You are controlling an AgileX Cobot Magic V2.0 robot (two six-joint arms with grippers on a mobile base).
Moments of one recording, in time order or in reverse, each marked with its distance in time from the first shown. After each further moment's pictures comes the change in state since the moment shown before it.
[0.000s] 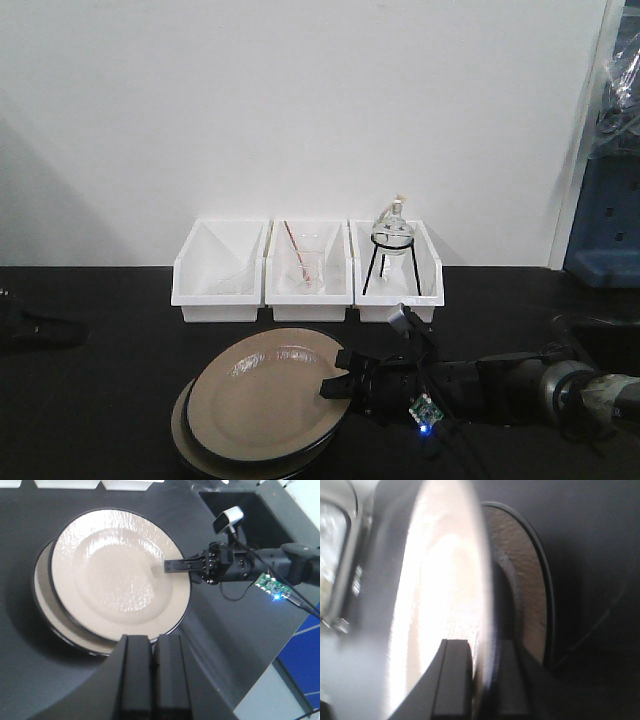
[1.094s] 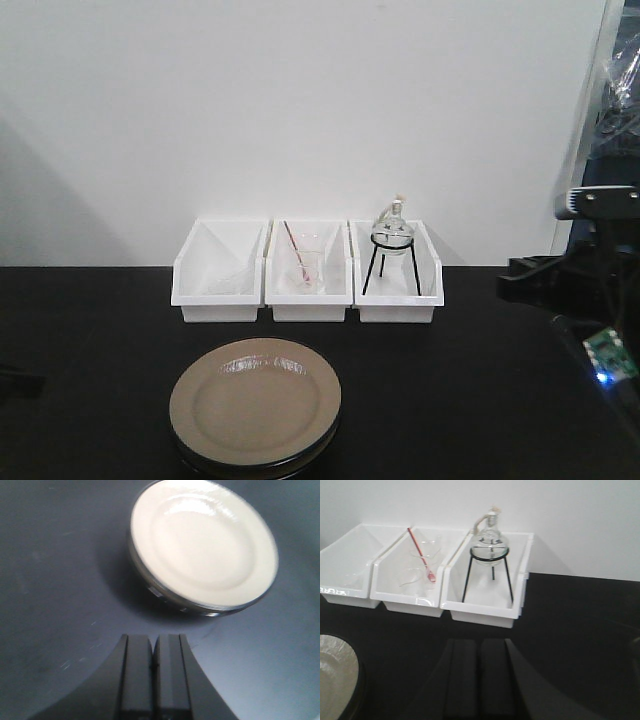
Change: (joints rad) left arm 0.000 -0.142 0.211 0.229 -0.286 0.101; right arm -0.228 -0.683 0.312 -0.141 -0.436 -0.462
